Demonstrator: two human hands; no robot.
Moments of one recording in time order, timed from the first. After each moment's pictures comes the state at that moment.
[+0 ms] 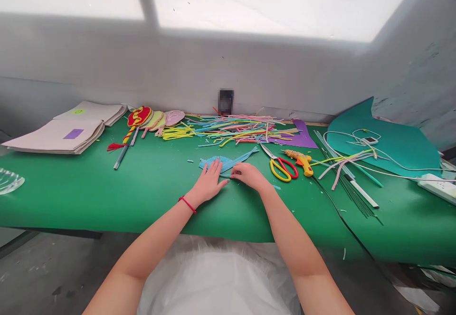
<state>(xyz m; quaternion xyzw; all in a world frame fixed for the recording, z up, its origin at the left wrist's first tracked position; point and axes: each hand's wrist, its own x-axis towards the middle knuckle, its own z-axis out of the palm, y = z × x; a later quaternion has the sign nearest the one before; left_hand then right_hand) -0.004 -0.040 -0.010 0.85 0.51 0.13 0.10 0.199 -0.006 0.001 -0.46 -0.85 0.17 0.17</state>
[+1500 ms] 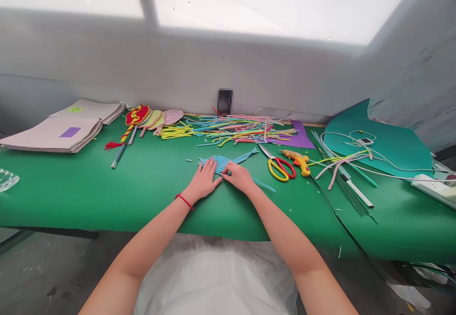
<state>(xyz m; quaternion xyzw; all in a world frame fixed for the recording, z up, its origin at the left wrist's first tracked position) -0.014 -0.029 -0.031 0.84 0.52 0.11 0.05 0.166 -0.017 -0.011 -0.52 -0.81 0.15 0.21</state>
